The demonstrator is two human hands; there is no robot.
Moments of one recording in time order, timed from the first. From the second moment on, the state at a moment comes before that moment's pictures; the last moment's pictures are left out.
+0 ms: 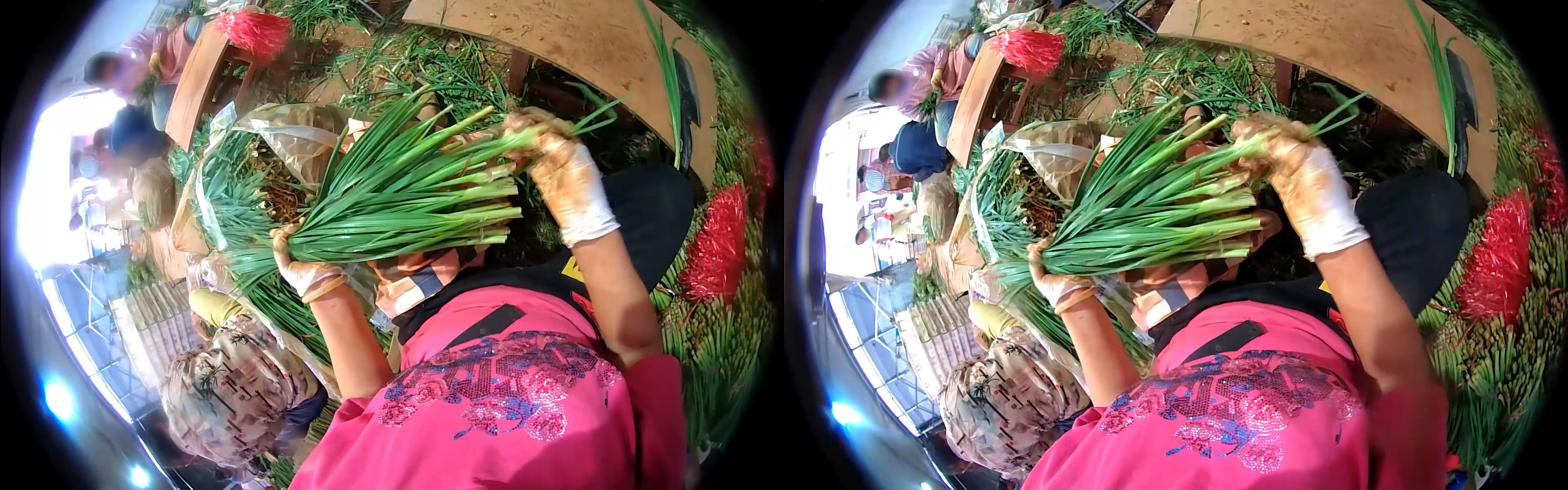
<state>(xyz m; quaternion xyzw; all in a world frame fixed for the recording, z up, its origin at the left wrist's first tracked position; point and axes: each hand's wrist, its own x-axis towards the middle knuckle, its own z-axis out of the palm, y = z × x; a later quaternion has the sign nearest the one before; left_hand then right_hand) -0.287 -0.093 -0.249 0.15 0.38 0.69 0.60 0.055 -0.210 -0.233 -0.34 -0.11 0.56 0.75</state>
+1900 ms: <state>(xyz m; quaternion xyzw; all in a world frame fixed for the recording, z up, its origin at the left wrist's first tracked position) -0.319 -0.098 -0.242 0.13 0.32 0.72 0.60 0.118 -0.190 -0.245 -0.72 -0.64 -0.04 0.26</state>
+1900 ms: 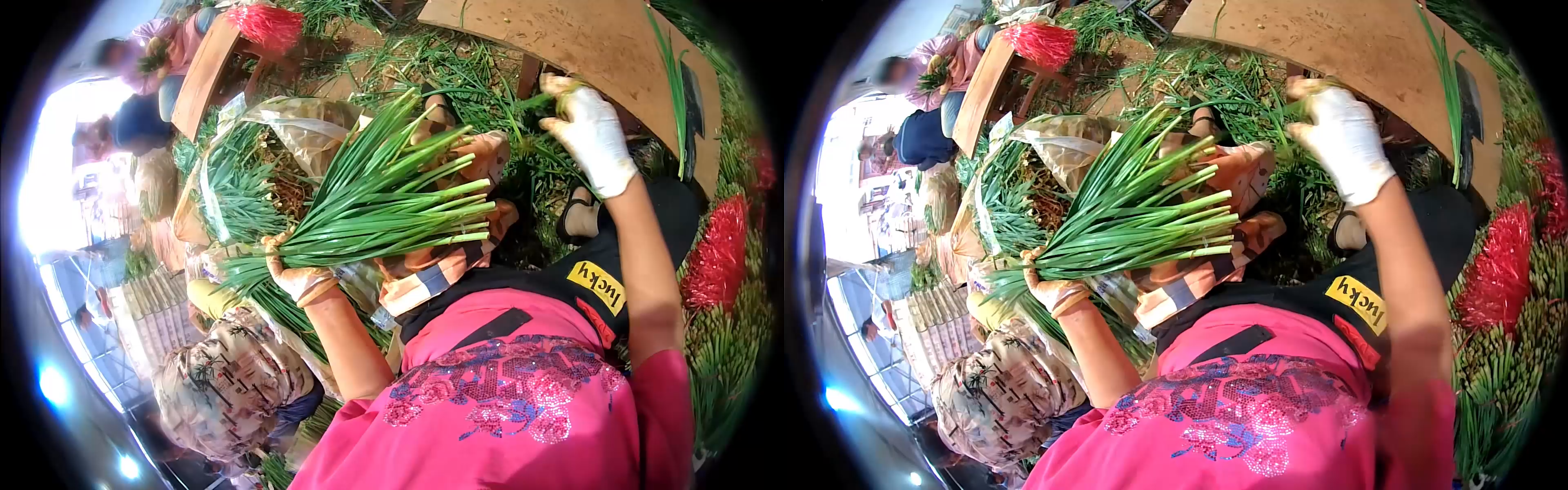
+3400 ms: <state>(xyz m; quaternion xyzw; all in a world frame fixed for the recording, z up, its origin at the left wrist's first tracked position) -0.306 -0.083 -0.242 0.16 0.25 0.64 0.70 0.028 -0.073 -0.282 -0.50 -0.85 -0.06 0.17</state>
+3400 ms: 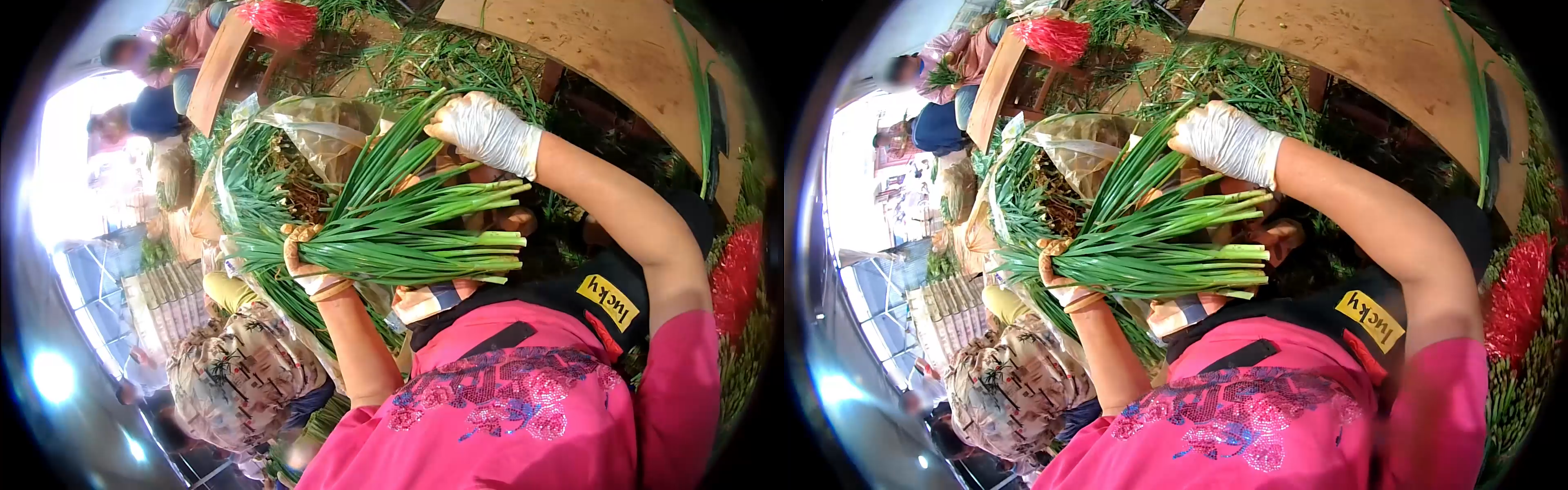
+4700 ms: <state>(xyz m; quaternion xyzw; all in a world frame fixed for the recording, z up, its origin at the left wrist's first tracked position) -0.320 -0.115 -0.316 -0.04 0.51 0.57 0.64 0.094 -0.200 -0.283 -0.36 -0.17 0.67 0.63</state>
